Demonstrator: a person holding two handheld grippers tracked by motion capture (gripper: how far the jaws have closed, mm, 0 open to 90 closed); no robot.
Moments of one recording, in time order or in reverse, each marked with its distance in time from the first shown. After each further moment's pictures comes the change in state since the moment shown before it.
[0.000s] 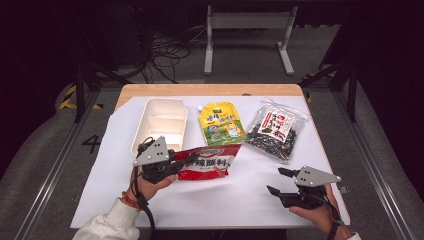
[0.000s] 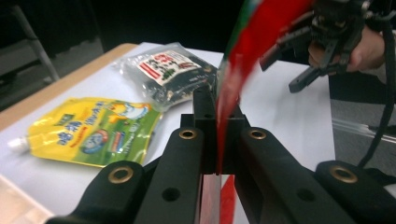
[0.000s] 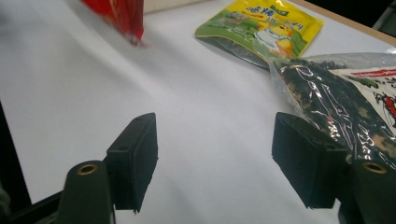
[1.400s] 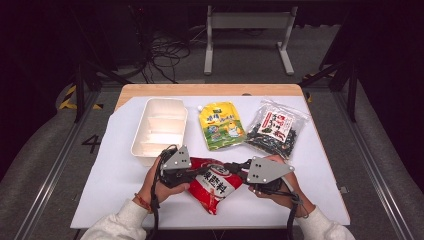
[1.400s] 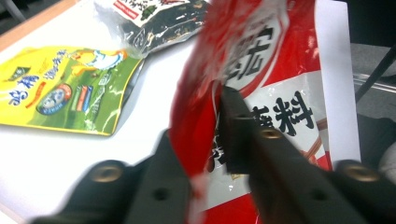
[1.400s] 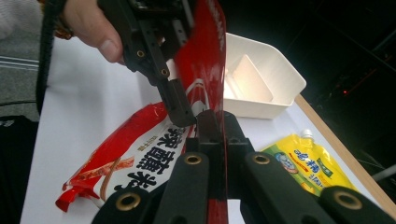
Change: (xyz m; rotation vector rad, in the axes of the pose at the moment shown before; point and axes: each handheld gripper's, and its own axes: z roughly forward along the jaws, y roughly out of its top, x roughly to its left) left arm -0.010 -0.025 0.051 0.233 -0.046 0.035; right arm 0.054 0.110 0.047 -0.171 0.140 -0.426
